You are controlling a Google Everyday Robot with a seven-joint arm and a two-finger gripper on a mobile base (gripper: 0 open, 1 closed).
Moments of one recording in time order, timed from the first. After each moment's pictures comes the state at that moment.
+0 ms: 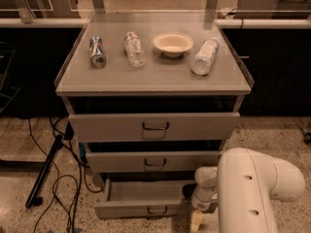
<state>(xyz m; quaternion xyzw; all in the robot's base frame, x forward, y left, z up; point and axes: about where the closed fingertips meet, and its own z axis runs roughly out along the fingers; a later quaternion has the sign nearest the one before) 0.468 -0.194 0.161 0.60 -0.78 -0.17 0.05</state>
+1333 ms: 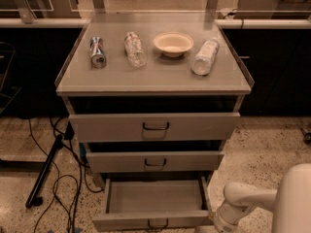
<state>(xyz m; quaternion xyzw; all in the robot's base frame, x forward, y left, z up) 0.354 -0.240 0.241 0.59 -0.77 -0.24 0.03</state>
